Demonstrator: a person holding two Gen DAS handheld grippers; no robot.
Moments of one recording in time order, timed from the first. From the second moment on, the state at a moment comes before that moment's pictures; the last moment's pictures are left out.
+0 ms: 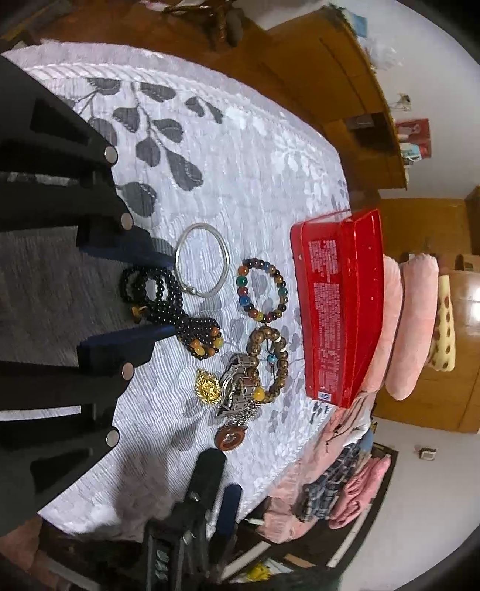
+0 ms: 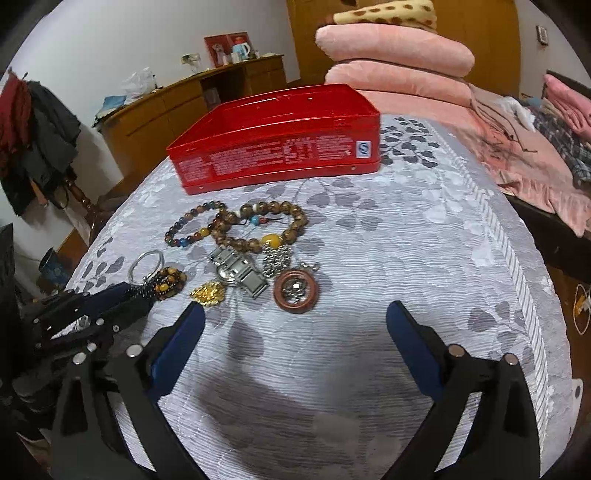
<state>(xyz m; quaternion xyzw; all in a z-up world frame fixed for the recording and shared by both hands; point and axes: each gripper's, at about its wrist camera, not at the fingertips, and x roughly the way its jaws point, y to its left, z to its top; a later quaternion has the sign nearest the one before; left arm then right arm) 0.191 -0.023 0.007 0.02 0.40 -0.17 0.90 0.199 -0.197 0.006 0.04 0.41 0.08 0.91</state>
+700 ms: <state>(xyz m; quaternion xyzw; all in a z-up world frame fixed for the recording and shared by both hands) 0.192 -0.027 0.007 0.01 0.40 -0.16 0.90 0.219 -0.193 -0.007 0.01 0.44 0.09 0.90</state>
